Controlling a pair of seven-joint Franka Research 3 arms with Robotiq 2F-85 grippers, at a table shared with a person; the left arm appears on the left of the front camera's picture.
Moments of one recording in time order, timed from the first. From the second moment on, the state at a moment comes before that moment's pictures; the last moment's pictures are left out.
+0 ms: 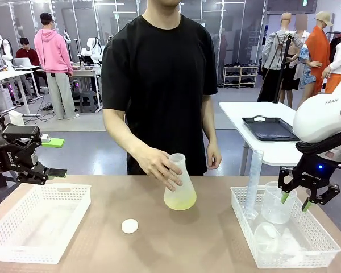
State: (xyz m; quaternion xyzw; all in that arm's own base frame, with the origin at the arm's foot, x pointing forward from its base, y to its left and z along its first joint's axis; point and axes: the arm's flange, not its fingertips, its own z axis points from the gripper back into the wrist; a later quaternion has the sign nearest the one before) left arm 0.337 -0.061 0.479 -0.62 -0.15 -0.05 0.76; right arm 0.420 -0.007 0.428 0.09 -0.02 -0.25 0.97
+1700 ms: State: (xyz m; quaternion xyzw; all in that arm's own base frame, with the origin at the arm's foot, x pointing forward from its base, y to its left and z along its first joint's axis) left arm 0.337 -0.061 0.479 -0.62 -0.15 -0.05 0.76; right arm 0.313 -0.006 0.523 0.58 0.04 -0.09 0.81
